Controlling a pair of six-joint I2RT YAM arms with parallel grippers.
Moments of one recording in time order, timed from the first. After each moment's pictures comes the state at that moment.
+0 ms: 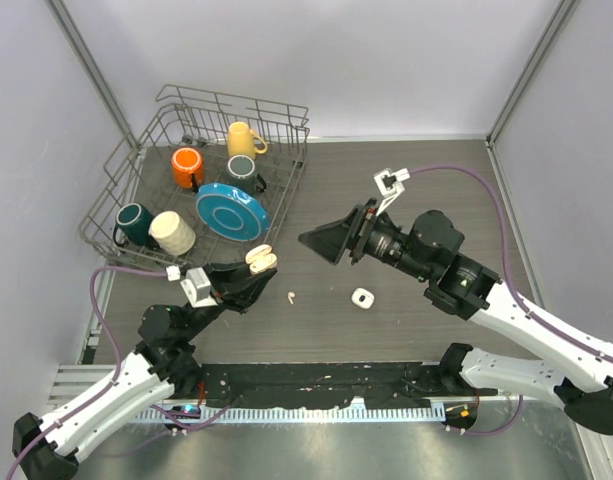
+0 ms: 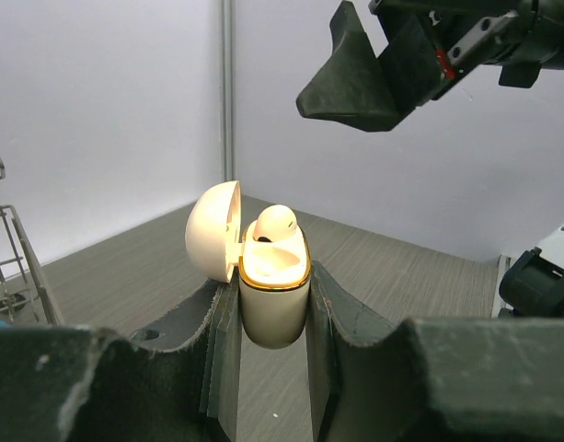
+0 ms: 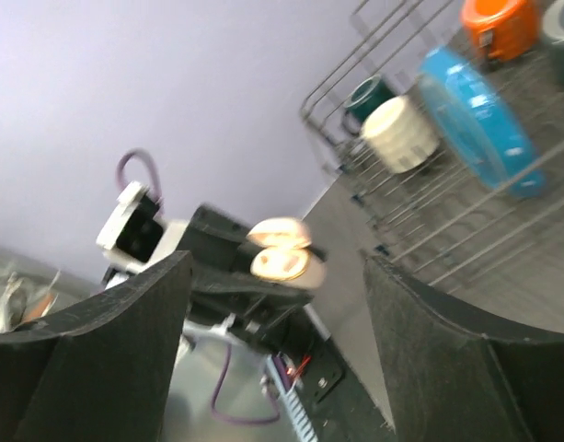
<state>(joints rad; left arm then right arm) -0.78 0.39 0.19 0.65 0.17 -0.13 0.92 0.97 0.99 0.04 -0.15 0.76</state>
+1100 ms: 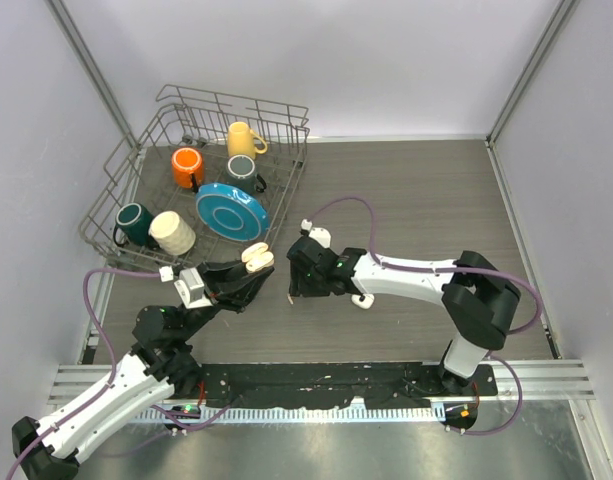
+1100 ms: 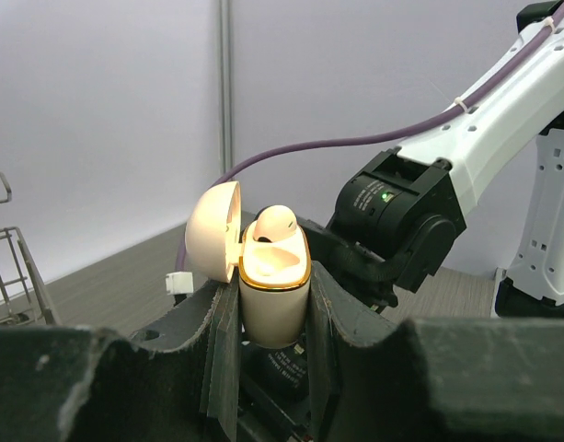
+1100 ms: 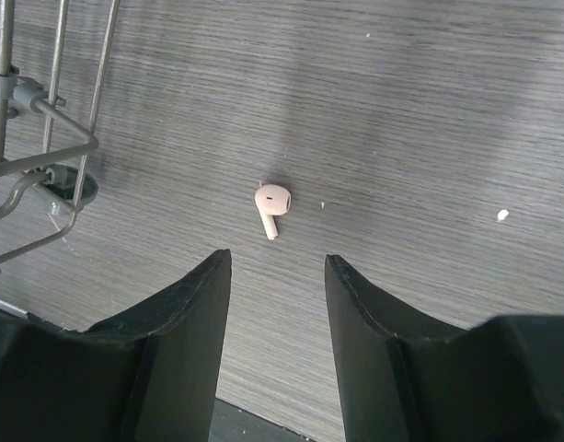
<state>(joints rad) -0.78 0.36 0.23 0.62 0.18 -0.13 1.01 1.67 1.08 -0.37 0.17 0.89</state>
